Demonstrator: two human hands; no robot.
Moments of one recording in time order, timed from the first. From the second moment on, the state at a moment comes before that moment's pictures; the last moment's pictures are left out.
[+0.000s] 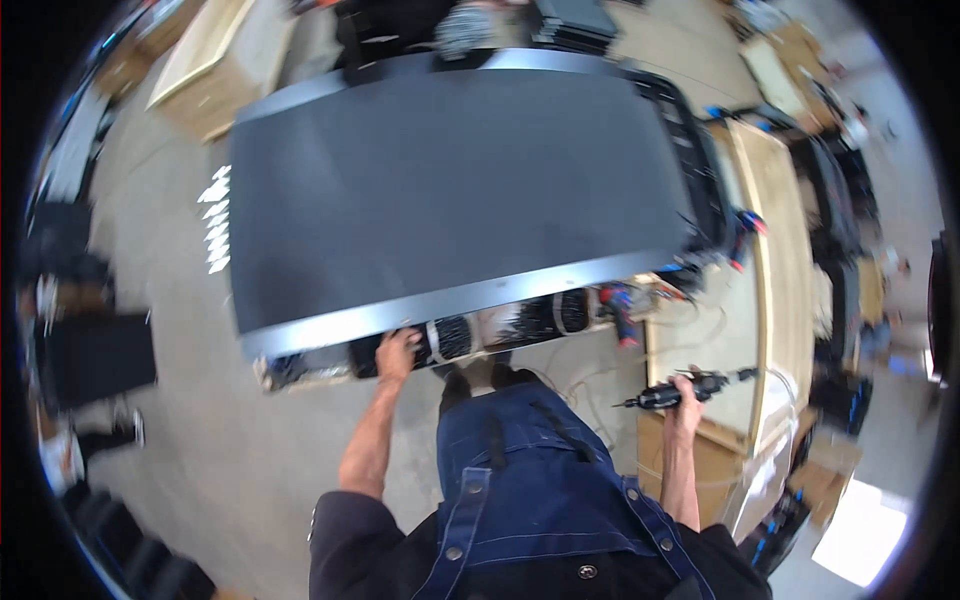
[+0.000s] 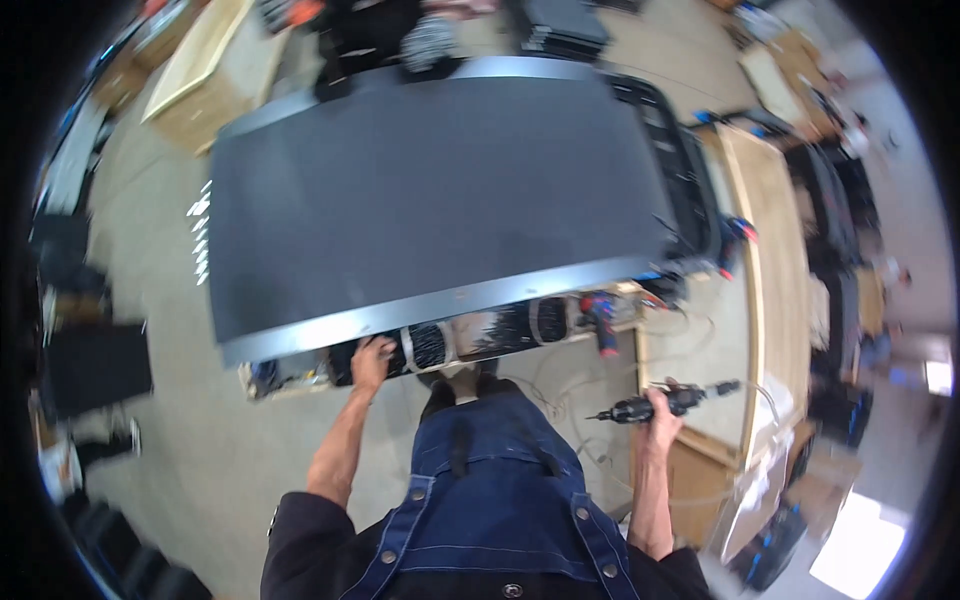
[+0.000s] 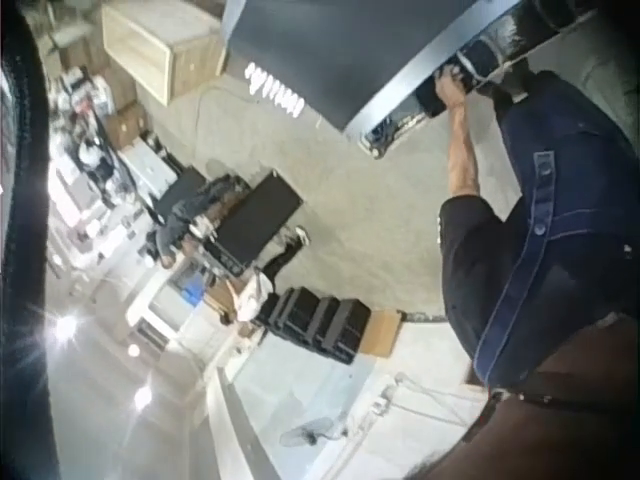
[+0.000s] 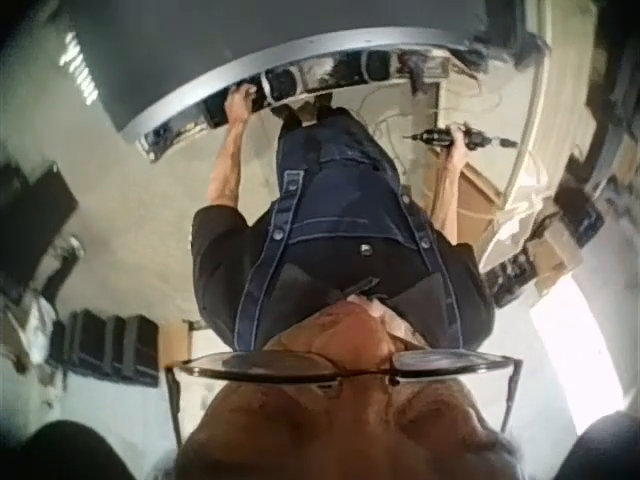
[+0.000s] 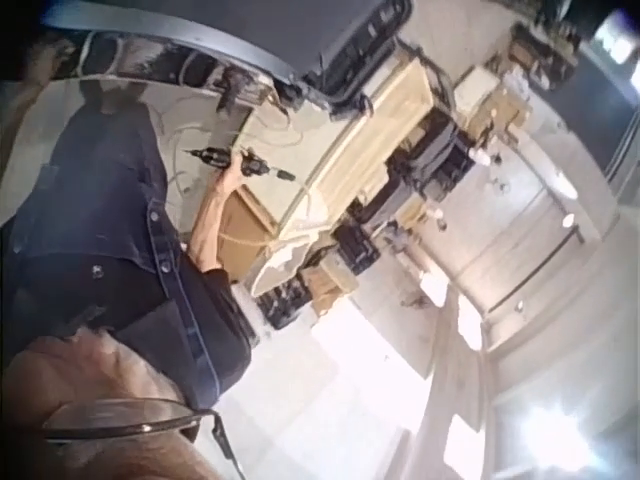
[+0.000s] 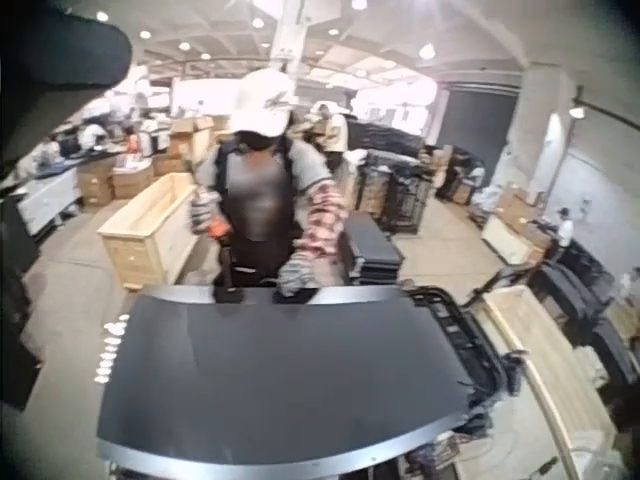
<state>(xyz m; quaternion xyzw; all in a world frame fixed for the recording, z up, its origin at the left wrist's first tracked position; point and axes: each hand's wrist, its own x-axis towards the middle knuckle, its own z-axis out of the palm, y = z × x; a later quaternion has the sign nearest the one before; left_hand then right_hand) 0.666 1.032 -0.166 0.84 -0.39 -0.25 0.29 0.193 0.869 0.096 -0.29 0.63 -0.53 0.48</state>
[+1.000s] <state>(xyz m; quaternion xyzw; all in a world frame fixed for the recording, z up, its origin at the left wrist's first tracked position) 0.559 0.941 0.084 0.93 -0.28 -0.07 0.23 -0.034 0.696 -0.248 -0.43 0.72 -0.28 0.47</state>
